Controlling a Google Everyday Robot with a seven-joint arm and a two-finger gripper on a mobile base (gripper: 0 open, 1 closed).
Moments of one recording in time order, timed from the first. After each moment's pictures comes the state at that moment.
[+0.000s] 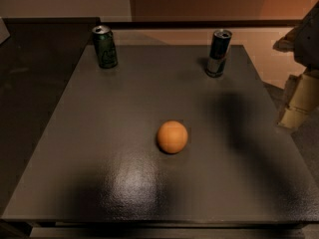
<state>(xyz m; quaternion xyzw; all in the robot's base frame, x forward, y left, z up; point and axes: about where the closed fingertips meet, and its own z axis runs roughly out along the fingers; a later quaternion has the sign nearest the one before) 0.438 -0.217 0.976 -0.60 0.78 -0.03 0.16</state>
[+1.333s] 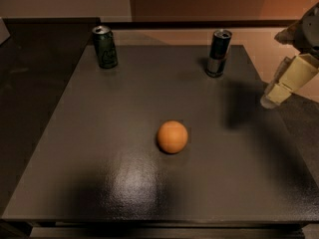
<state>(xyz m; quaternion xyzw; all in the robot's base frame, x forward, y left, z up) 0.499 -0.234 0.968 -0.54 0.80 0.03 0.24</state>
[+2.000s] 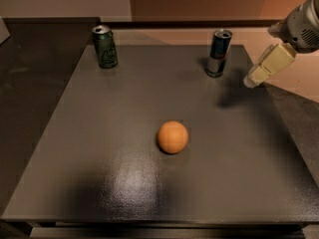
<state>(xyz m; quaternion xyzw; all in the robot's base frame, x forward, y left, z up) 0.574 -0.239 0.955 -0.49 0.82 0.06 0.31</state>
